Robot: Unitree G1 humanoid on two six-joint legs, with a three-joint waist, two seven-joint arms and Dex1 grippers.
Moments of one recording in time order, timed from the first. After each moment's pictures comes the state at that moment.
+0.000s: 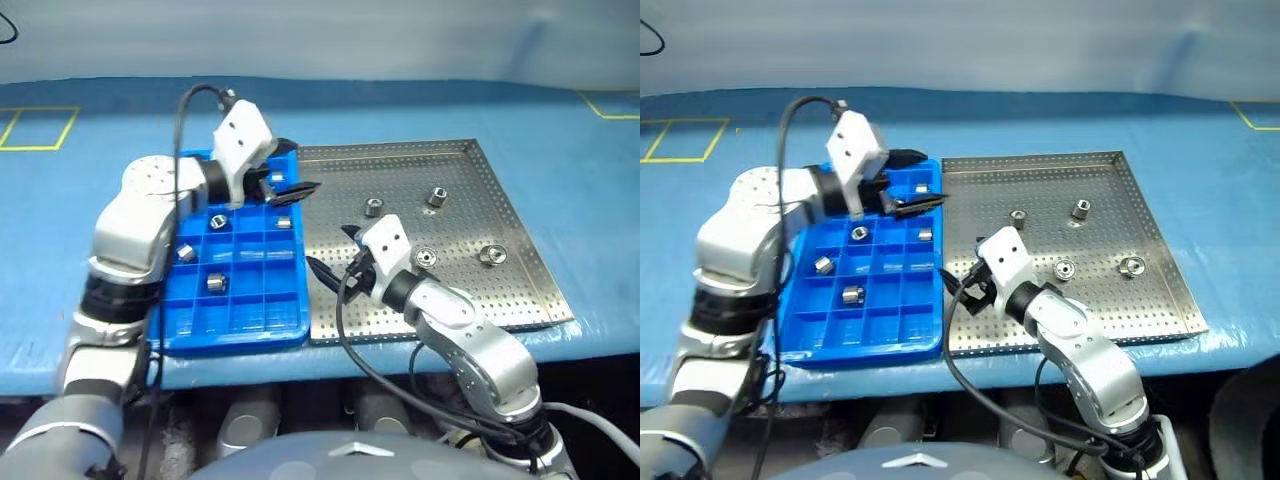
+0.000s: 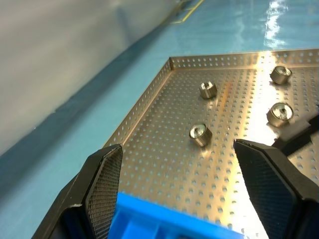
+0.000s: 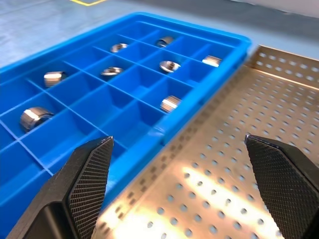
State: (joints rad) left arm -0.71 0.45 -0.16 -0.13 -0.23 0.69 -0.83; right arm -0.05 -0.31 0.24 -0.72 0.28 0.82 0.28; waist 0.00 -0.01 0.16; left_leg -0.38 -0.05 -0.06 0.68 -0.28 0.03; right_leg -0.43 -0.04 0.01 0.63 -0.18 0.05
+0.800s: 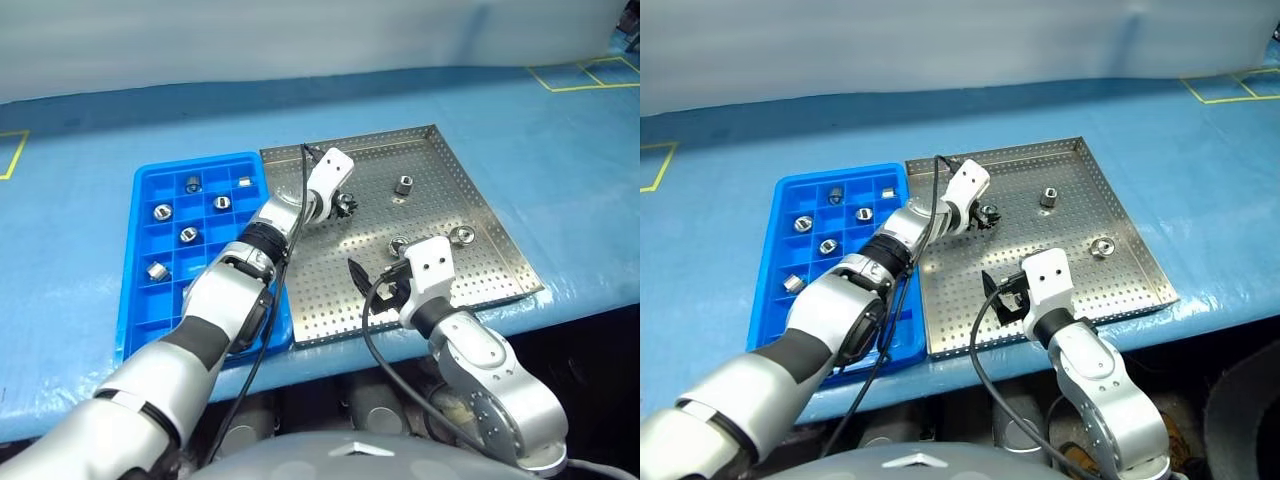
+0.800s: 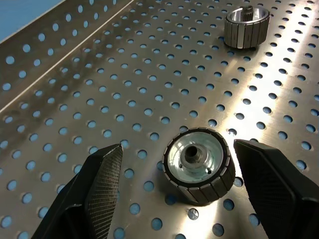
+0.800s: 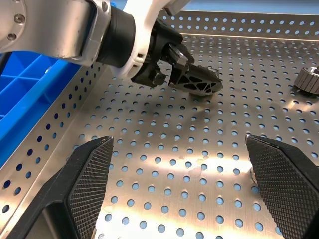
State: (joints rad) left arm -1.12 -0.06 -0.15 1.22 -0.01 0.27 -0.40; right arm 0.17 -0.24 0.16 -0.85 0.23 0.85 0.10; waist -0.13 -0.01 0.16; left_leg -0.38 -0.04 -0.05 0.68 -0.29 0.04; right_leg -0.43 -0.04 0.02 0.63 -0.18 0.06
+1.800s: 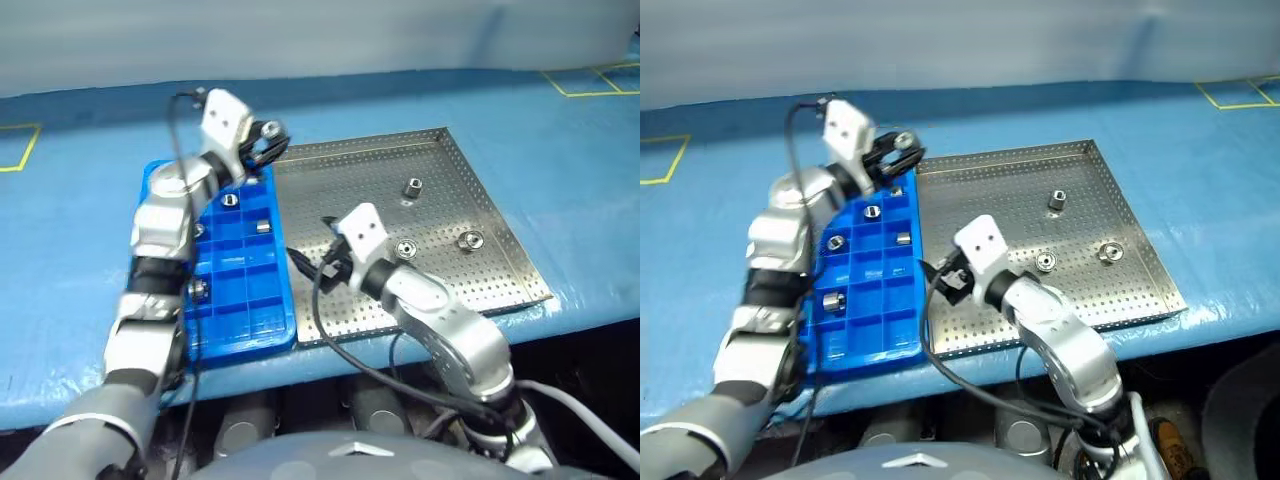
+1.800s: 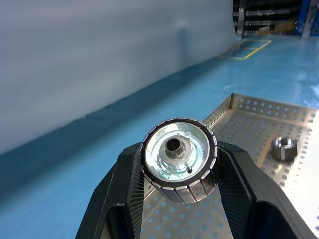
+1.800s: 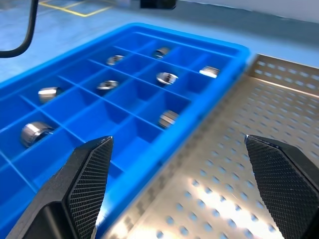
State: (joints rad) left arm -0.59 0.42 0.04 0.04 -0.18 0.45 -0.68; right arm -0.26 -0.21 0.37 -0.54 0.26 0.80 0.33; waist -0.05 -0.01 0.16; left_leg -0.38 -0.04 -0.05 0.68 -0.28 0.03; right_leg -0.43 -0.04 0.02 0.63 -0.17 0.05
